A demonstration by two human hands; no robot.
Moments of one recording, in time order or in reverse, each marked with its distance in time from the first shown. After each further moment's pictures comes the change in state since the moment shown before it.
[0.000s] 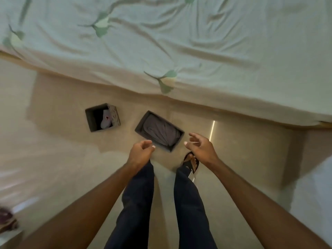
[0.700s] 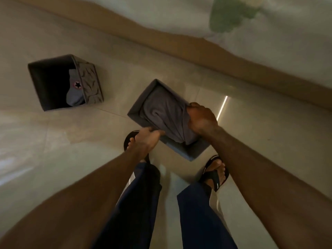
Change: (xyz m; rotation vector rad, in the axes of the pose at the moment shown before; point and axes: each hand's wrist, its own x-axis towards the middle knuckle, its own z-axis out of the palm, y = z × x) left_hand 0.410 -0.283 0.091 0.088 -0.065 -0.442; right_hand 0.367 0.144 0.182 -1.064 -0.194 -0.239
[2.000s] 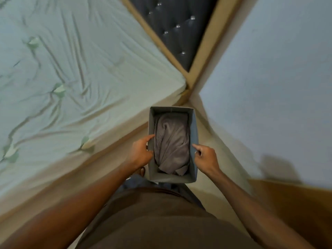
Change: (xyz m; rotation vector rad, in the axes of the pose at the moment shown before) left_hand -0.785 0.156 0.067 0.841 -0.262 1.211; right_hand -0.738 0.033 -0.189 0.930 0.855 0.787
